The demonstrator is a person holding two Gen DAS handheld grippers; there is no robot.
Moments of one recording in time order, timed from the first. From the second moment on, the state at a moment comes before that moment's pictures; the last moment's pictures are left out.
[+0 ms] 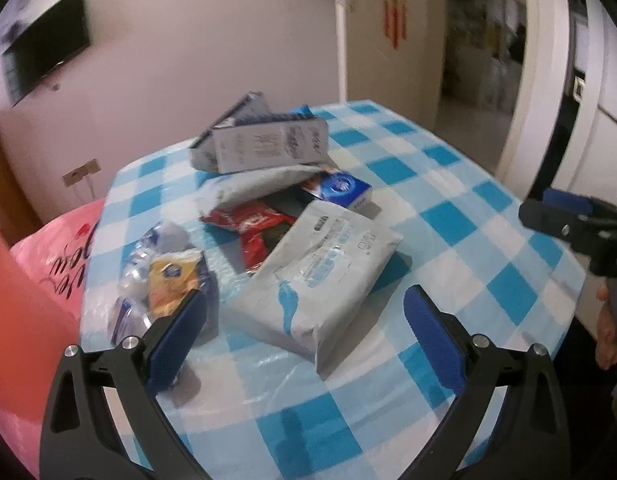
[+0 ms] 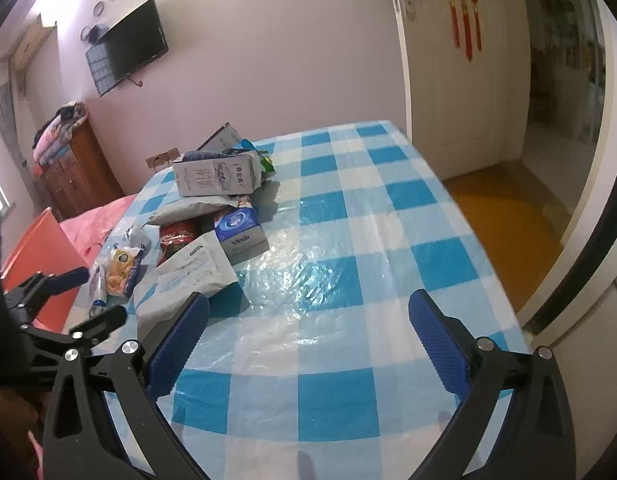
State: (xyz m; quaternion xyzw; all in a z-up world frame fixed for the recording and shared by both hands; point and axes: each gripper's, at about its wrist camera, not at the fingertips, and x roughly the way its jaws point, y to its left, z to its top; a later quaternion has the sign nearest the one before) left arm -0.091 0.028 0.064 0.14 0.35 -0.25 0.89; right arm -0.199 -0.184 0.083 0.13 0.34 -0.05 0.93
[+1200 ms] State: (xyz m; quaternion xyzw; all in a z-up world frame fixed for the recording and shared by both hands) left arm -0.025 -0.014 0.014 0.17 0.44 -0.29 0.83; right arm -0.132 -0.188 0.047 0.17 0.40 0.05 0.90
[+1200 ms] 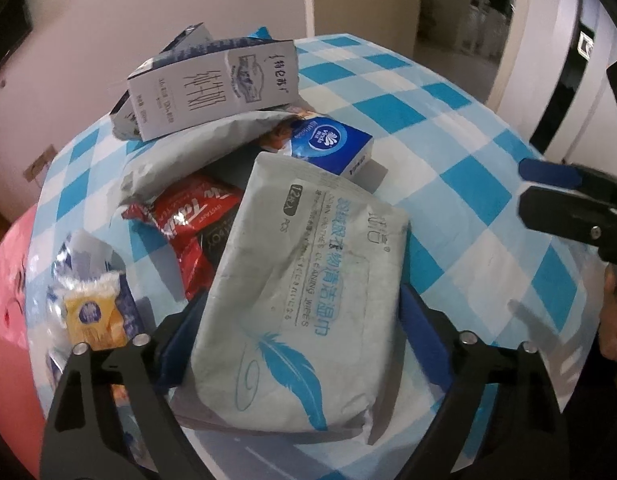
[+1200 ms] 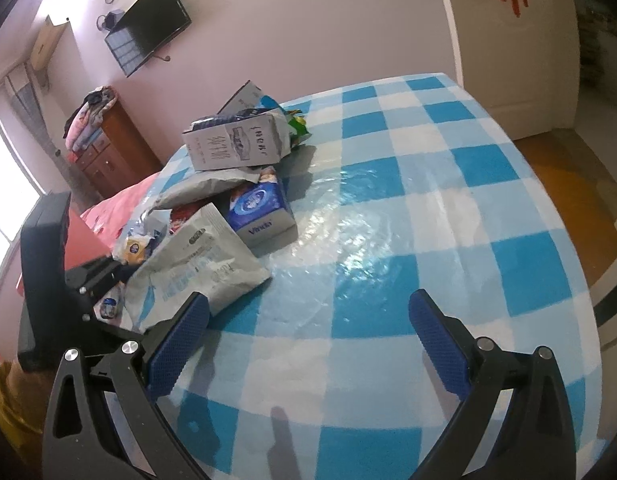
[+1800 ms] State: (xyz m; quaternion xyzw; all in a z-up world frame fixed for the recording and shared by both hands) left arm -0.050 0.034 0.030 0.01 0.44 -0.24 0.86; right arm -0.053 -0.164 0.041 0.16 0.42 0.10 0.89
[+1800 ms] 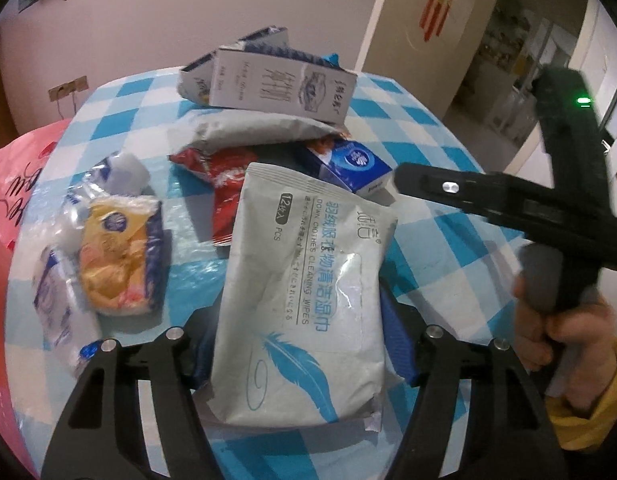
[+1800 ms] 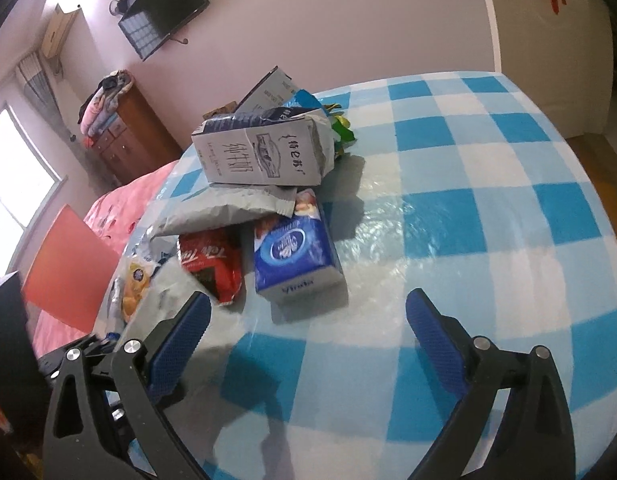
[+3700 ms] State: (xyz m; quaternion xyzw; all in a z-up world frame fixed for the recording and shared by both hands) left arm -0.095 0.160 0.139 -0.07 0.30 -0.17 0.94; right arm -0.084 -0.057 0.140 0.09 0.37 0.18 0.91
